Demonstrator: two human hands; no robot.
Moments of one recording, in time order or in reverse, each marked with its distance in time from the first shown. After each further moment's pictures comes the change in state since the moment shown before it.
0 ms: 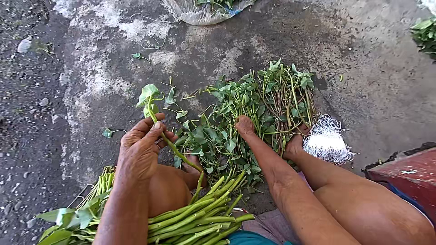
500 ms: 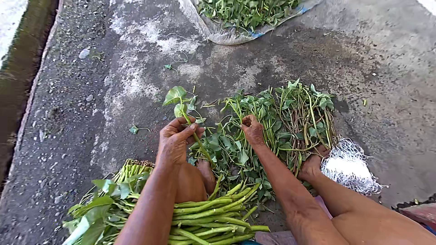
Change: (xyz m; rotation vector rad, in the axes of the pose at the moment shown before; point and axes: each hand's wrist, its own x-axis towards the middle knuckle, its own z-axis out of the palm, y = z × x) left_hand 0.002 0.002 0.007 -0.154 0.055 -0.016; right_hand -0.049 -0.065 -0.027 0.461 0.300 -0.433
